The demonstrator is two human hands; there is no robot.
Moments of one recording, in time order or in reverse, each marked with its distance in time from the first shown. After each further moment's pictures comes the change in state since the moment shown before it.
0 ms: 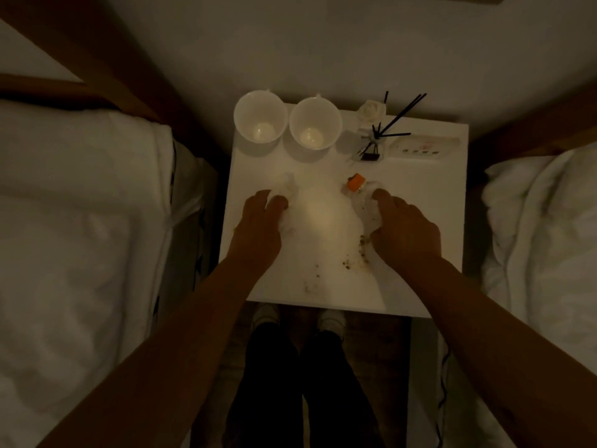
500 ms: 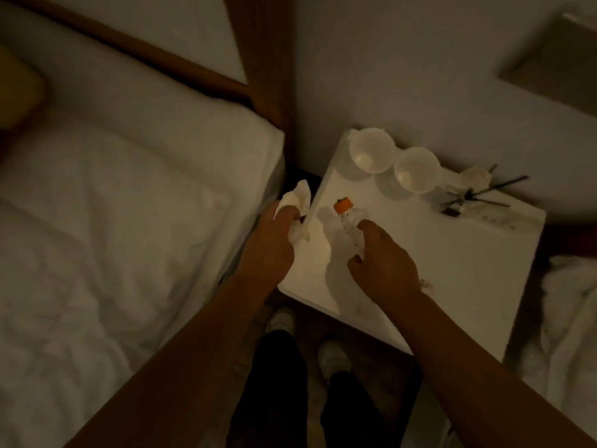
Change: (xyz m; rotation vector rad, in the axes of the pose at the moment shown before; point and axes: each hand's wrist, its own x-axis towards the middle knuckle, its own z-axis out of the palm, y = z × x) left_hand -0.064 -0.057 -0.078 -0.045 0.220 -0.241; right_hand -0.017 -0.153 -0.008 0.163 -0.082 -0.289
